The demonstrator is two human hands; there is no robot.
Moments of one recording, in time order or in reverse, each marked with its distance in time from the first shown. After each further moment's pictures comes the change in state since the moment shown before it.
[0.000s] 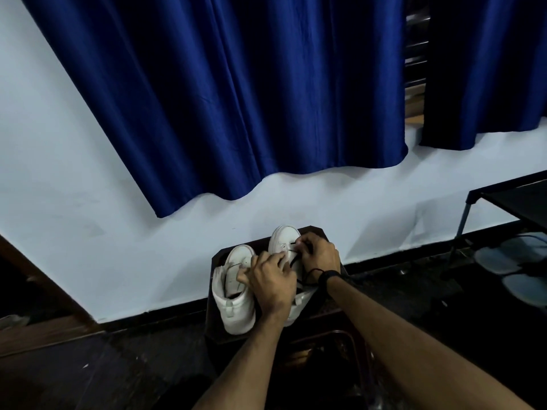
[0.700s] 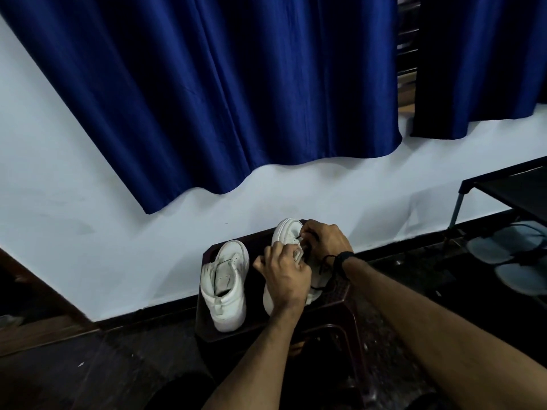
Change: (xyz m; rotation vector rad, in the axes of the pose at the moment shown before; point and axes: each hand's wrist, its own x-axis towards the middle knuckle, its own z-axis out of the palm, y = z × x) left_hand -0.015 0.033 0.028 -0.077 -0.009 0.113; right_hand 0.027 0.024 -0.041 -0.123 -0.170 -0.170
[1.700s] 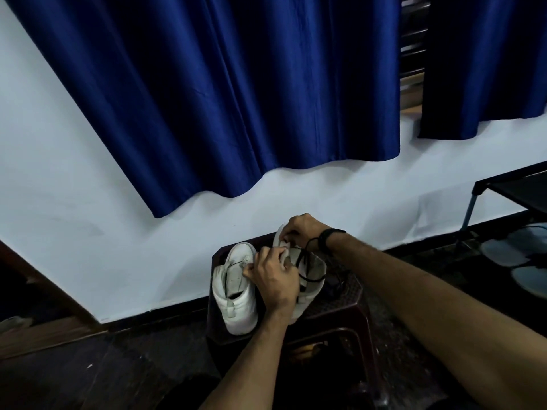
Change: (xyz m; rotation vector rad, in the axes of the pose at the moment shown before) left_hand 0.014 -0.036 -0.017 -0.047 0.025 -0.147; right_hand 0.050 -0.056 0.012 -0.285 -0.400 -0.327
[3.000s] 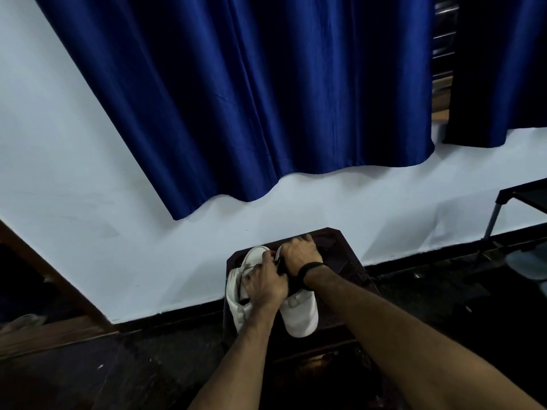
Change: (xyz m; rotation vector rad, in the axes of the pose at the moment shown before) left_hand 0.043 -0.051 -0.018 0.309 -0.362 -0.069; right_hand 0.025 -0.050 0.072 -0.467 0.155 0.152
